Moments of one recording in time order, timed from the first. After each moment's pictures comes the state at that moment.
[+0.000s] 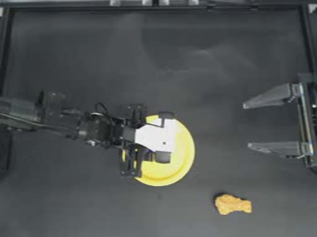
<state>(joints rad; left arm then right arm) 0.04 0.16 0.40 0.10 0.43 0.01 -0.04 -0.85 1.13 -0.02 -0.21 0.00</state>
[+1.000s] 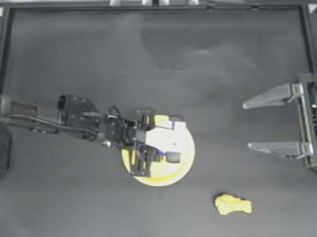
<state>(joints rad) 0.06 0.27 0.36 0.09 0.39 0.03 -0.04 -0.85 1.13 -0.02 -0.21 0.00</state>
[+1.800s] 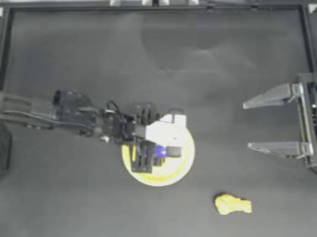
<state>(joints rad) 0.08 0.21 0.34 0.08 0.41 0.03 -0.04 -0.85 1.13 -0.02 -0.21 0.00</state>
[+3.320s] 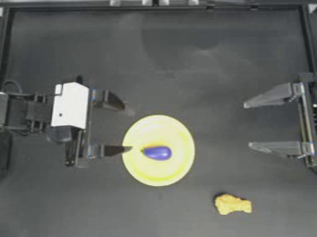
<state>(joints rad) 0.02 -0.40 0.69 0.10 0.19 -0.01 -0.04 -0.86 1.13 -0.02 -0.22 0.00</state>
